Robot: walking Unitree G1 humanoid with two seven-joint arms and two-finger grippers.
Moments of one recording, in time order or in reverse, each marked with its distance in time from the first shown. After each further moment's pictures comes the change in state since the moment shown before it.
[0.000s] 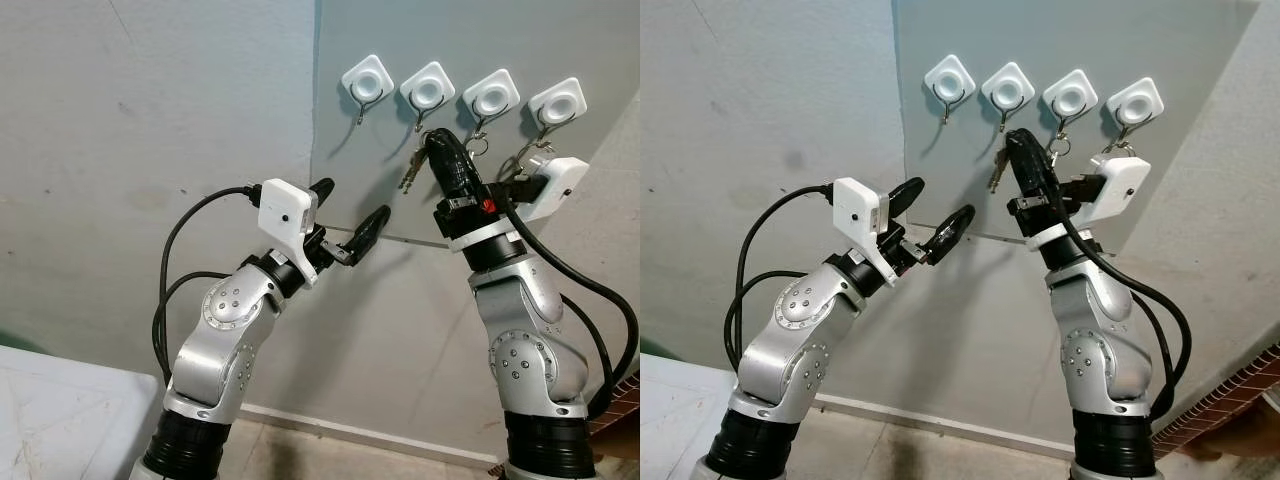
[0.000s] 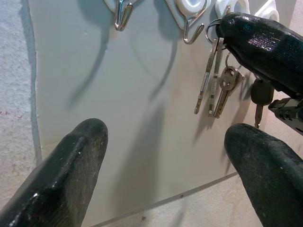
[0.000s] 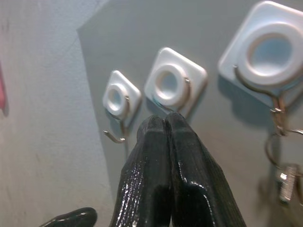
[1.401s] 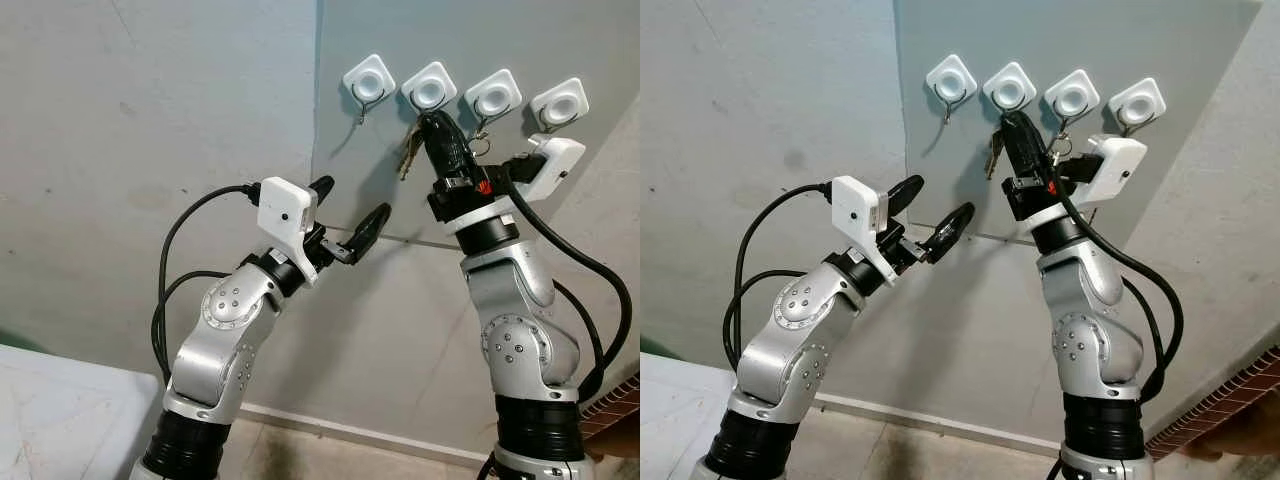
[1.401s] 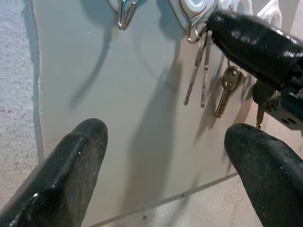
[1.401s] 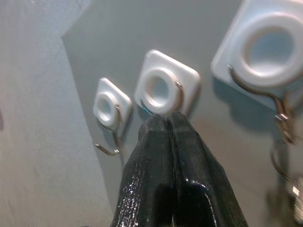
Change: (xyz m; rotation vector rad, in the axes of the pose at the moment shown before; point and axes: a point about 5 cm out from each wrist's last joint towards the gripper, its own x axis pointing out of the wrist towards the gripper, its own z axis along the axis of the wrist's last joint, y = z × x) left arm 0.000 0.000 0.000 -0.003 0.001 0.004; right arm 0.011 -0.002 -0.001 0.065 -0.001 -0.058
